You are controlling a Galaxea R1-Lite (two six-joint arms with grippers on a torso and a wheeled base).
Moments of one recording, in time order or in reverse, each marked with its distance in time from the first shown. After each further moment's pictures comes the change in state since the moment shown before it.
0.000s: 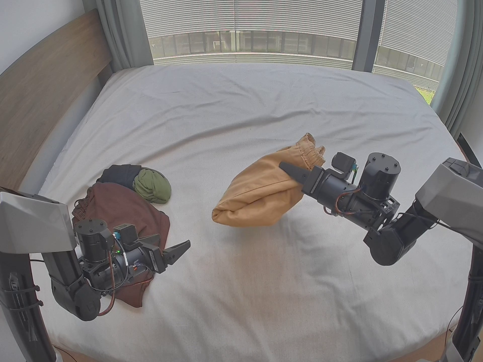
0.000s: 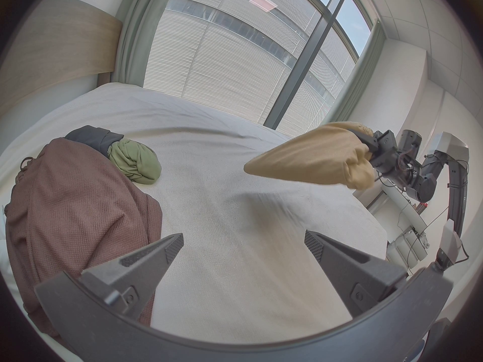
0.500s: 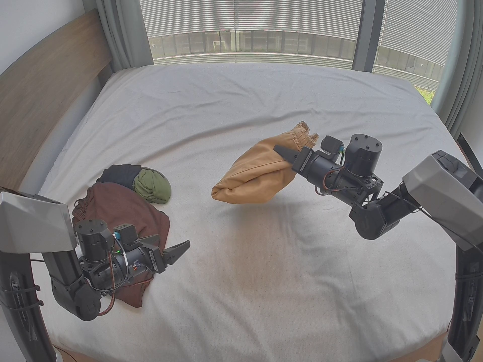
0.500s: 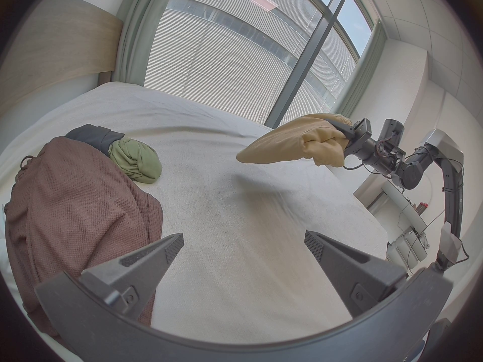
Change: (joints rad) left arm 0.003 0.004 -0.001 0.000 0.000 -0.002; right arm -0.037 0.115 -0.320 0.203 0.005 0.001
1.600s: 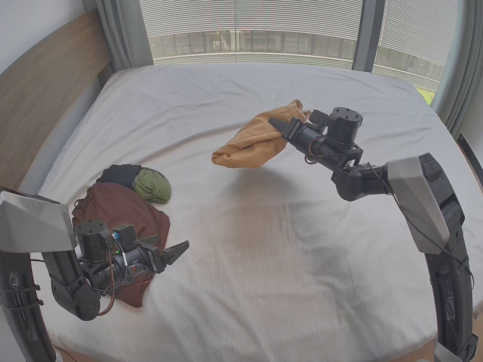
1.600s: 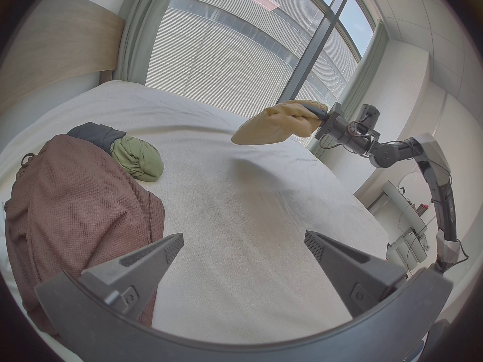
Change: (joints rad) left arm 0.006 0.003 0.002 0.000 -0.003 -0.005; right arm -0.045 0.243 -0.667 0.378 0.000 -0.001
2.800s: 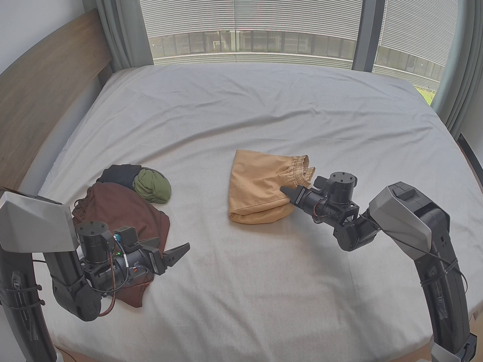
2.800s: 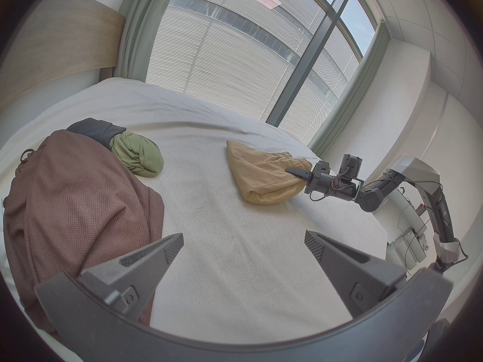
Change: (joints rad) left arm -0.001 0.014 0.000 0.000 -0.001 -0.001; right arm -0.049 0.137 0.382 -0.240 -0.030 -0.011
